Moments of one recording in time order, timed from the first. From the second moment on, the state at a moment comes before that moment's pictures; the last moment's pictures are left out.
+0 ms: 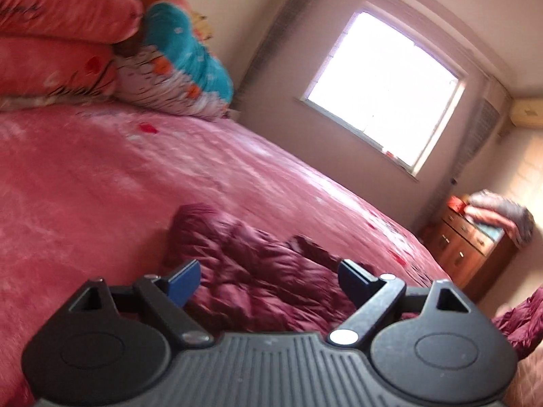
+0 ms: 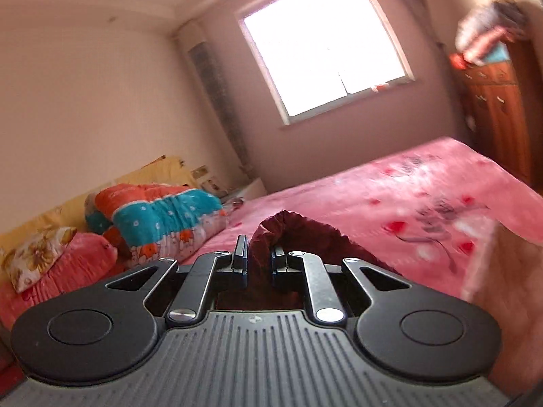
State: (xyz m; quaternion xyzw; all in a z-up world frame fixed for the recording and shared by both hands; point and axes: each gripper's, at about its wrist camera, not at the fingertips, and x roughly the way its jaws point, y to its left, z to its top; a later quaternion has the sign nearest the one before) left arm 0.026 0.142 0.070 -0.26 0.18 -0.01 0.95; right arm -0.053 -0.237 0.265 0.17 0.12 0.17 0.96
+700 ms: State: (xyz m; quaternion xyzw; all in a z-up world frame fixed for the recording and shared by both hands) left arm 0.048 0.230 0.041 -0.39 0.18 0.07 0.90; right arm 0.097 0.022 0.142 0.10 0.23 0.36 0.90
